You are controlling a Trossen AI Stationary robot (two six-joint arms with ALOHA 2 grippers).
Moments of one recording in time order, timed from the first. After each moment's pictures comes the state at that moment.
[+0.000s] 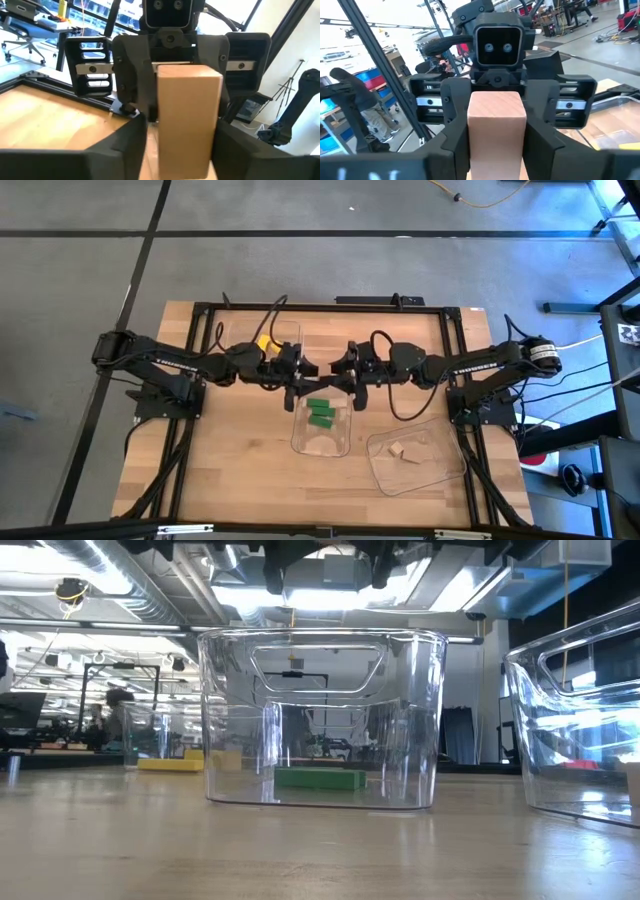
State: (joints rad) left arm -0.01 1.34 0.81 0.61 0.02 -0.38; right arm 0.04 1.43 0.89 0.60 -0.04 0.39
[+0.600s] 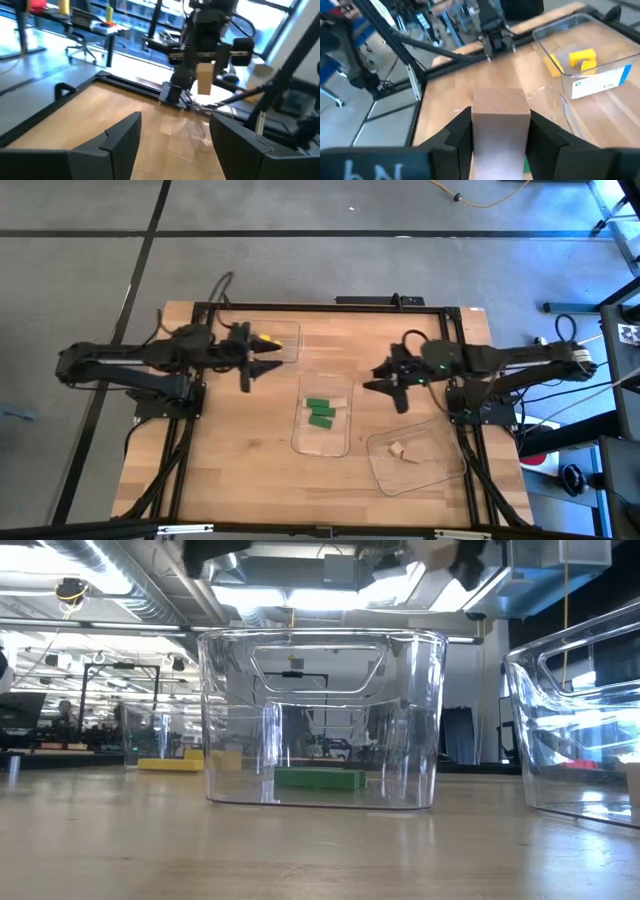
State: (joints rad) left arm 0.08 0.81 0.73 0.05 -0.06 -0.28; right arm 0.08 1.01 0.88 -0.21 0.02 0.42
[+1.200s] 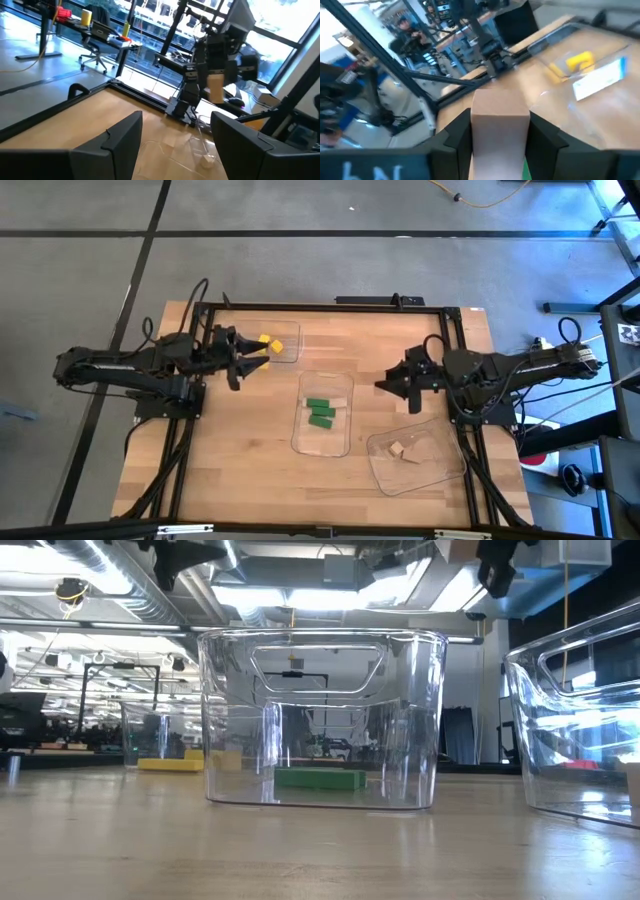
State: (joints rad) left arm 0.03 0.63 0.57 0.13 -0.21 -0.38; right arm 0.17 0.85 0.70 -0.05 0.17 0.61
